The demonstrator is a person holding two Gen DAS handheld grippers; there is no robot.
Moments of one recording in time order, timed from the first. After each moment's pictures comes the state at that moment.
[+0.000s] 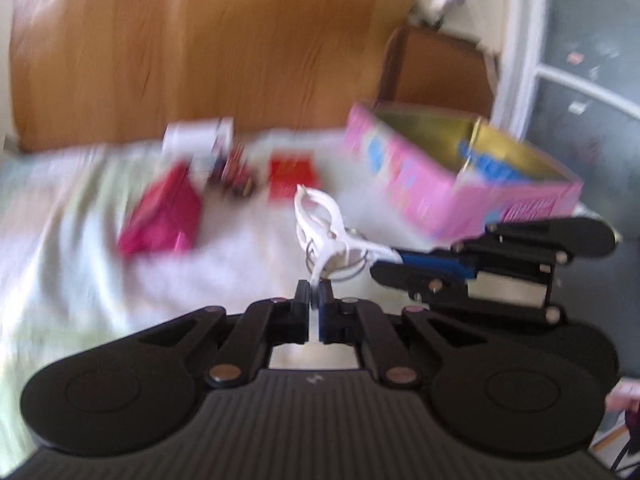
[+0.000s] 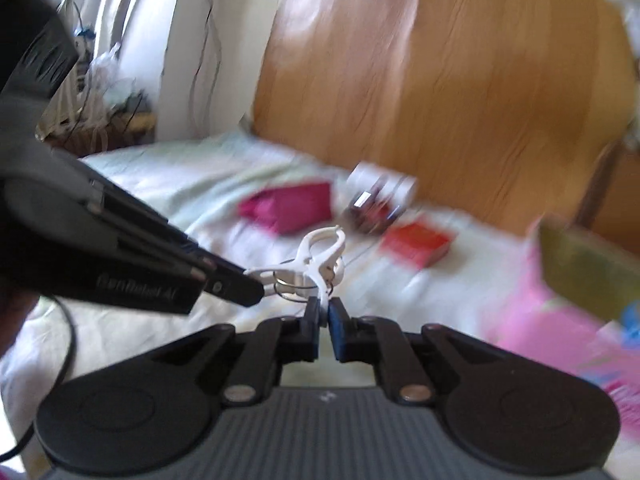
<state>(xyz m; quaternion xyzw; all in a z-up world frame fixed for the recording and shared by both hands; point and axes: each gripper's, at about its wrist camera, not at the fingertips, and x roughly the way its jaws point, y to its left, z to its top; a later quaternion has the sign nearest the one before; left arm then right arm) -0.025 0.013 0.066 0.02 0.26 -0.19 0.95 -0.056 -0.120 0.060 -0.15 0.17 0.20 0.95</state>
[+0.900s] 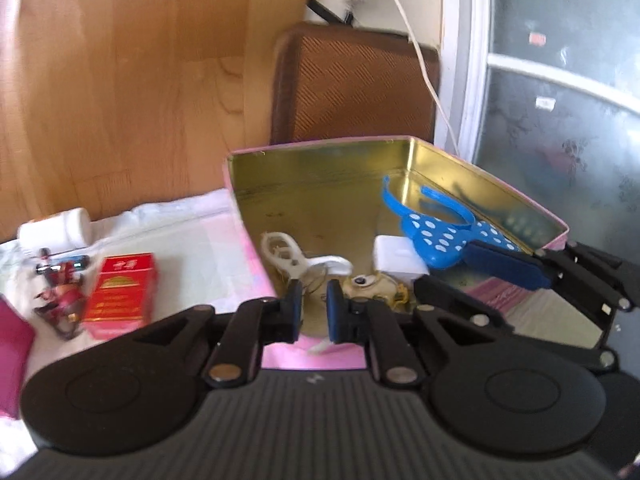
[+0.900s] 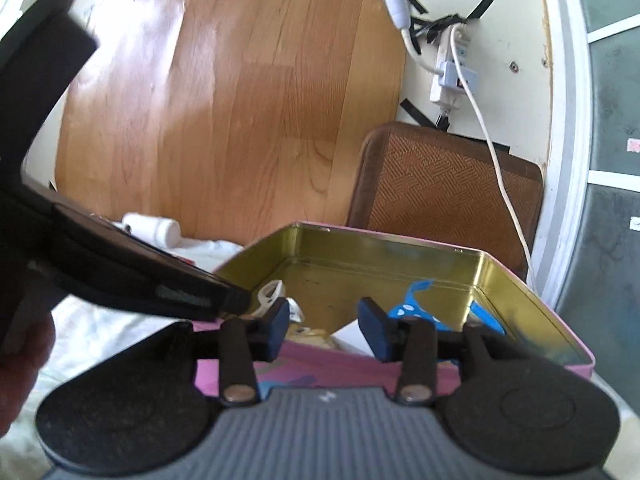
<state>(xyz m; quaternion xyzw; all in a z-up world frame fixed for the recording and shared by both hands) 0.055 -0.128 0.080 0.05 0.24 -0.26 0.94 -0.025 -0.242 0.072 -0.06 0.13 -0.01 0.99</state>
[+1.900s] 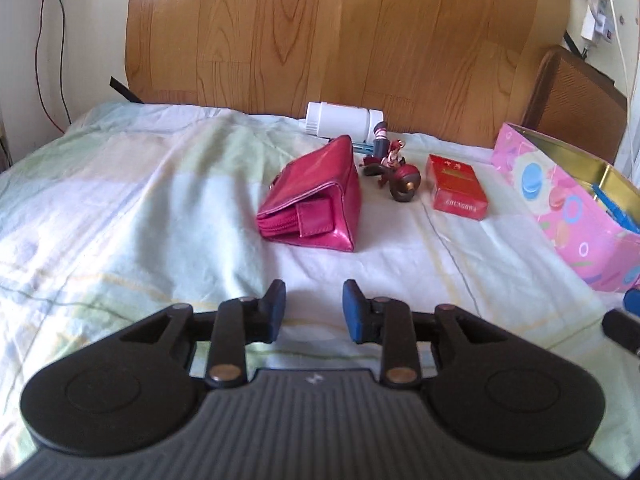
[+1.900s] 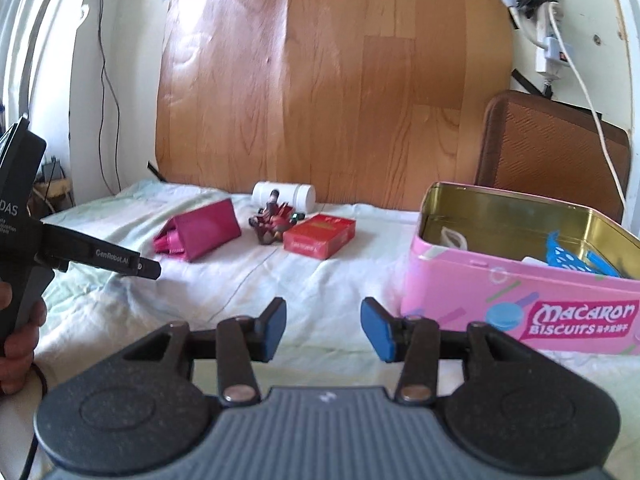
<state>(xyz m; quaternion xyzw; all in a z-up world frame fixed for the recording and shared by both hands) 0.025 0.080 0.029 -0.05 0.29 -0.01 0.96 -0.052 -0.141 0.050 -0.04 0.20 0.10 0.97</state>
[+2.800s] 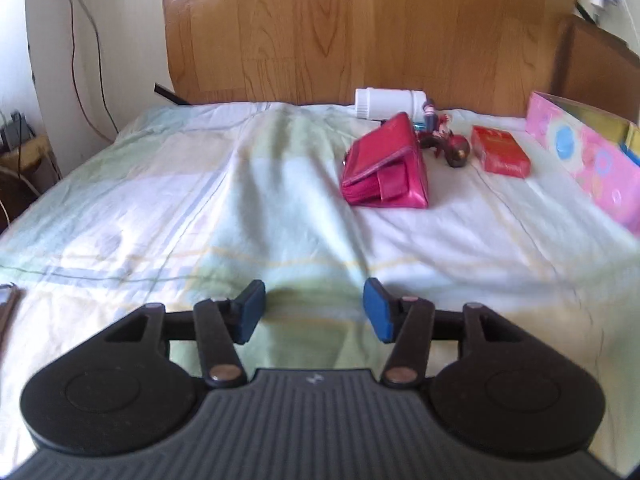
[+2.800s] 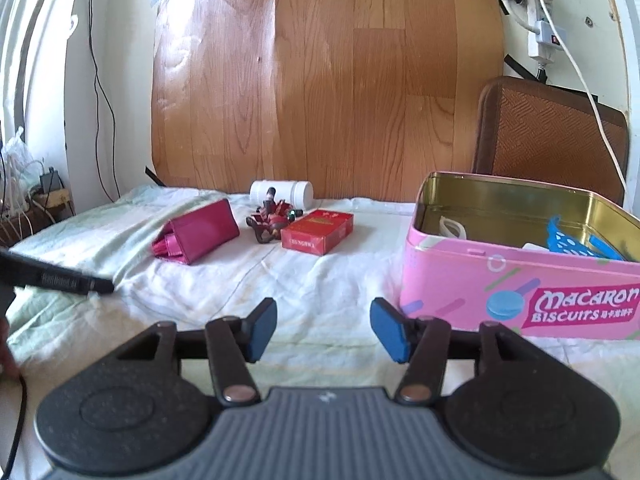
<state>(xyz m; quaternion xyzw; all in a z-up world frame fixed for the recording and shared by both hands) -0.016 0.111 0.027 0.03 0.30 0.03 0.95 -0.053 -0.152 0.050 0.00 0.20 0.10 0.98</state>
